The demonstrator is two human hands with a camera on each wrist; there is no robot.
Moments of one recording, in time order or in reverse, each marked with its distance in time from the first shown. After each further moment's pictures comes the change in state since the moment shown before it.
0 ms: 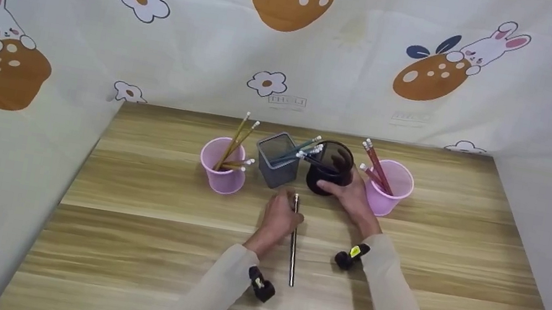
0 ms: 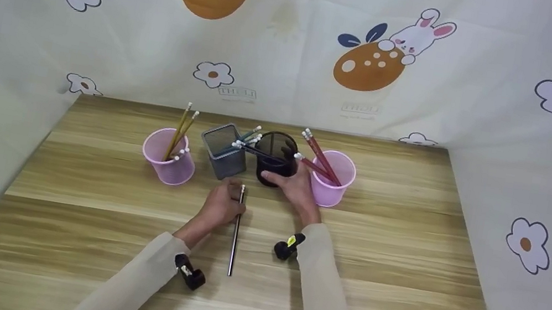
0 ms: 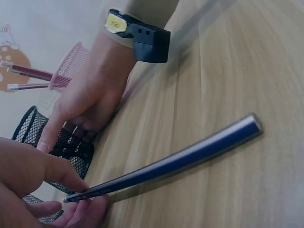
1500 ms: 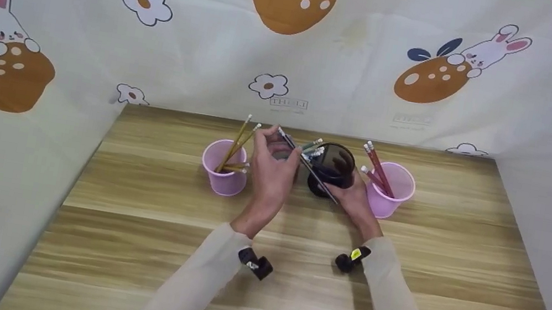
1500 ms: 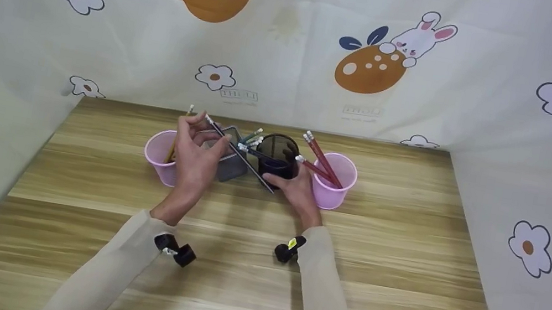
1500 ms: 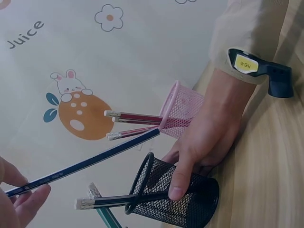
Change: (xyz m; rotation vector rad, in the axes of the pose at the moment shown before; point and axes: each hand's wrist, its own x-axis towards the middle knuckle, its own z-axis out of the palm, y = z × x) left_hand 0.007 0.089 -0.070 -0.489 0.427 0.217; right_hand -0.013 -0.027 0.004 -0.047 0.003 -0.051
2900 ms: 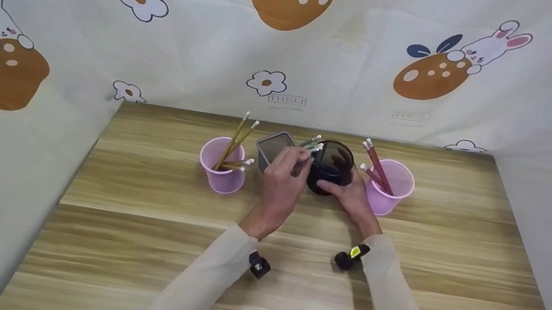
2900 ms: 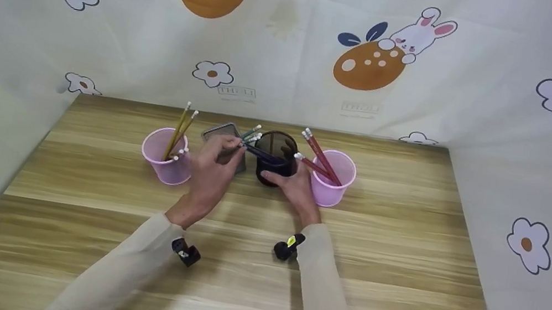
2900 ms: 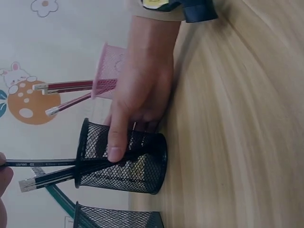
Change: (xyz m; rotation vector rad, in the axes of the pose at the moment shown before) left_hand -0.009 -0.052 0.018 0.268 -0.022 0.657; right_hand 0.013 0.030 -0.002 0.013 0.020 0.026
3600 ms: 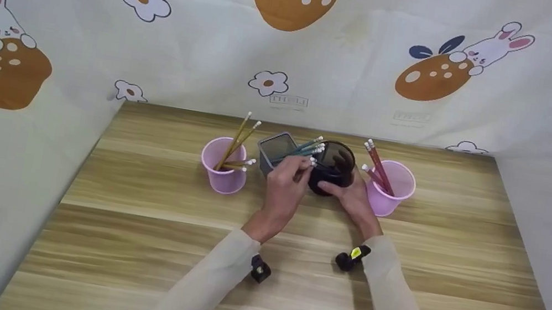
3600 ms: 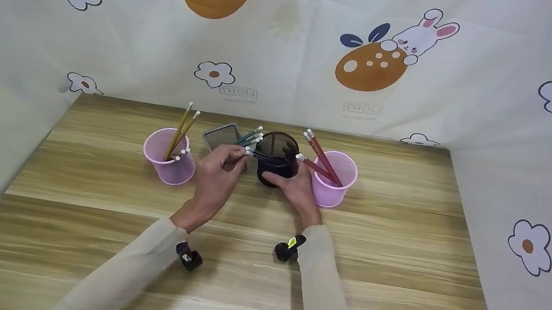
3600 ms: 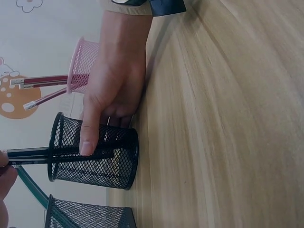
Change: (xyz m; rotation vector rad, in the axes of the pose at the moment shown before) left_hand -0.015 -0.013 0.007 0.012 -0.022 0.014; right_hand -0.014 -0.030 0.002 0.008 -0.039 0.024
